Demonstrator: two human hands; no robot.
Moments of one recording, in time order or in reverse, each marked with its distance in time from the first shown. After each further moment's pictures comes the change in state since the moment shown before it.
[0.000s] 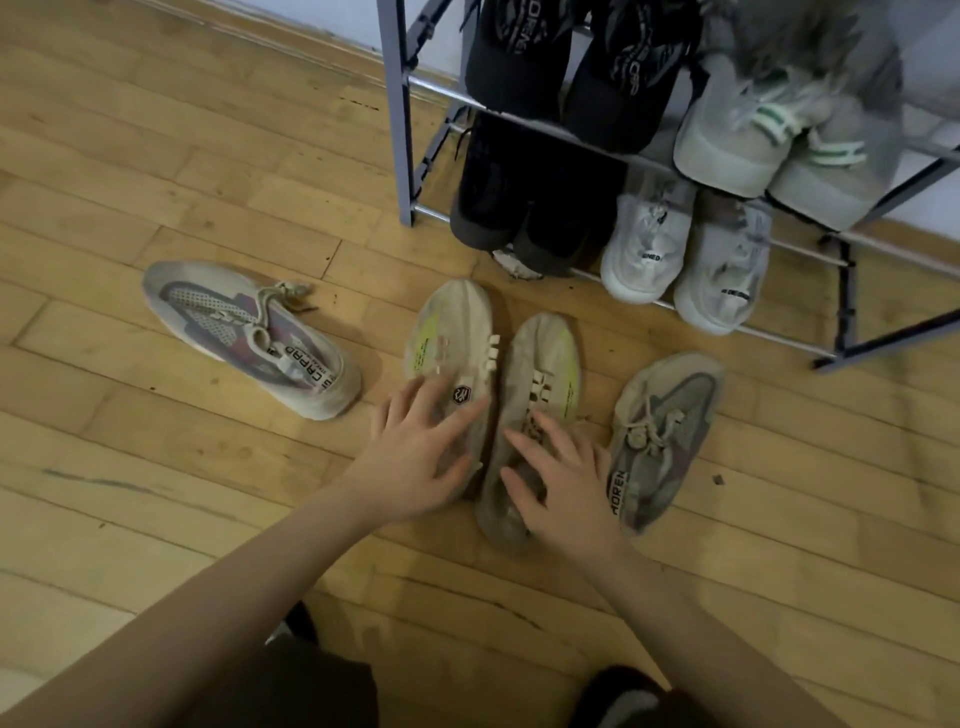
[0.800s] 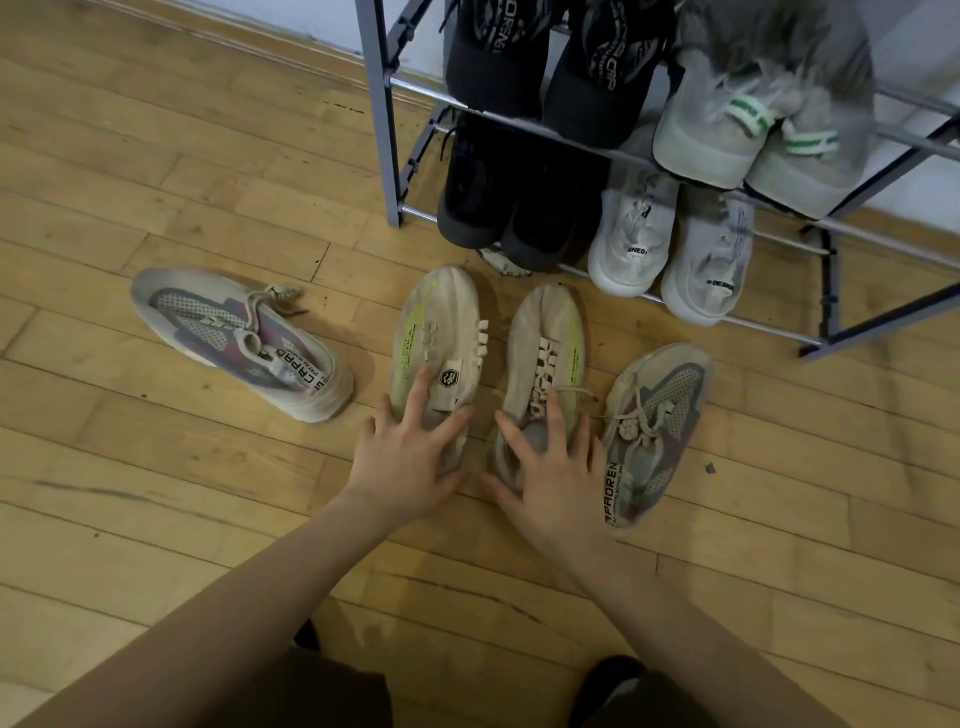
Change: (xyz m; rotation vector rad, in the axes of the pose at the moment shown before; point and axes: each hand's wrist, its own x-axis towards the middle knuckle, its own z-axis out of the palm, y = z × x) left_hand 0.001 0.002 0.015 0.212 -0.021 -0.085; right_hand 0.004 0.001 0.020 -0.299 0.062 0.101
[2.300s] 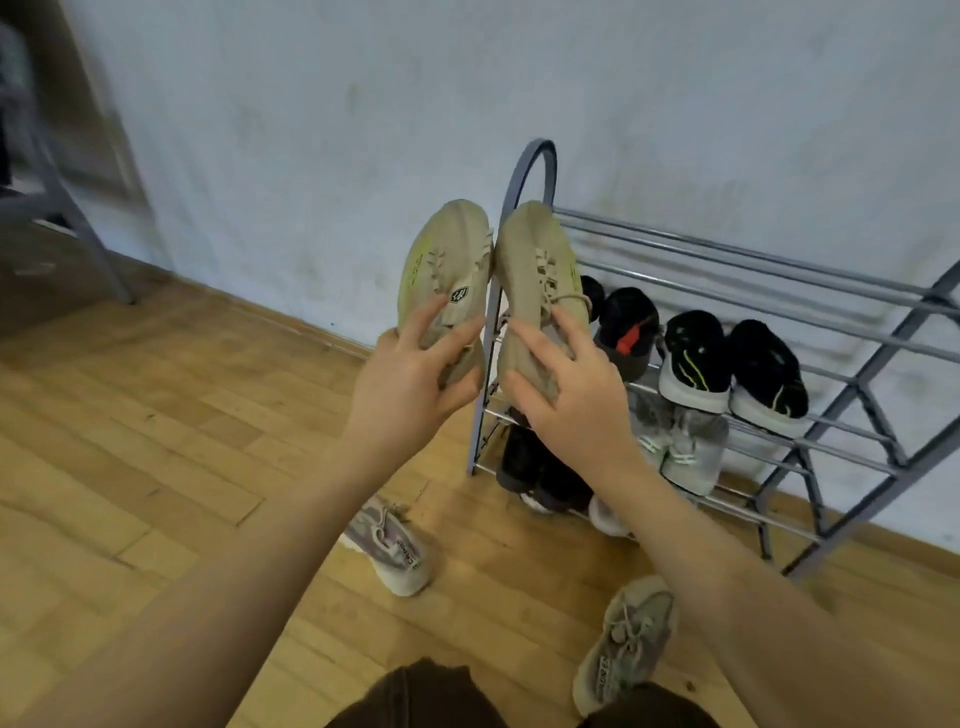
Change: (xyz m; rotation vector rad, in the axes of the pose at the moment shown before) left_hand -0.107 0.005 -0.372 -0.098 0.958 0.020; right_hand -0.031 -0.112 -0.380 0.389 0.842 -0.535
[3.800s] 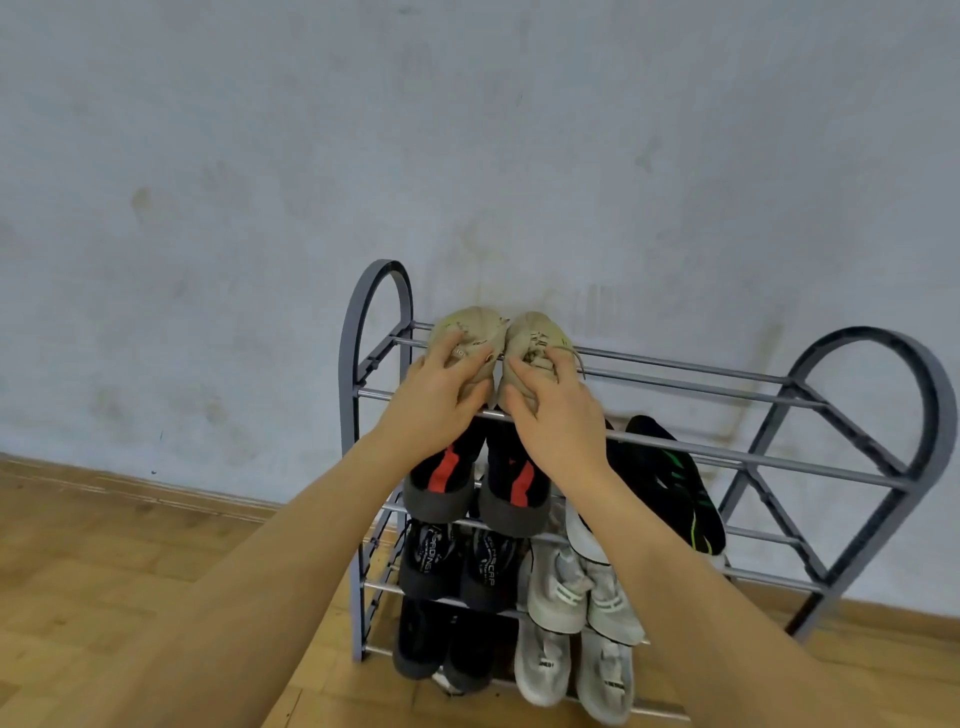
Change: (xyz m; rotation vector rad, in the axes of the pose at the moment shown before) left_hand 0.236 0.038 0.153 -0.358 -0.212 0.196; right_hand 0.145 0.166 -0.014 -0.241 0.063 0.359
